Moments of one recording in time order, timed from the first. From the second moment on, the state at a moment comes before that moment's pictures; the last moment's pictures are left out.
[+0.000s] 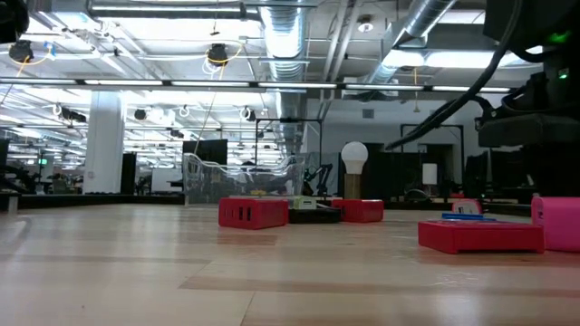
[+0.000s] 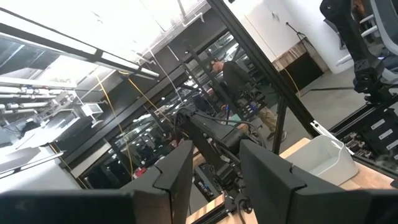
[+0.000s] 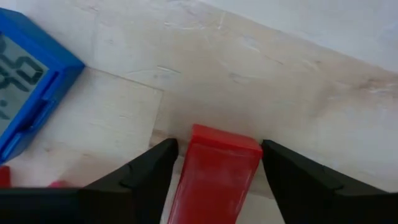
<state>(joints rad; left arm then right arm) -0.96 0.86 0.43 0.90 -0.84 0.99 0.53 1.67 0.83 -0.78 0.08 1.78</state>
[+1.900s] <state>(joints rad) -0.96 0.86 0.43 0.90 -0.84 0.97 0.79 1.46 1.13 -0.61 0.51 1.56</state>
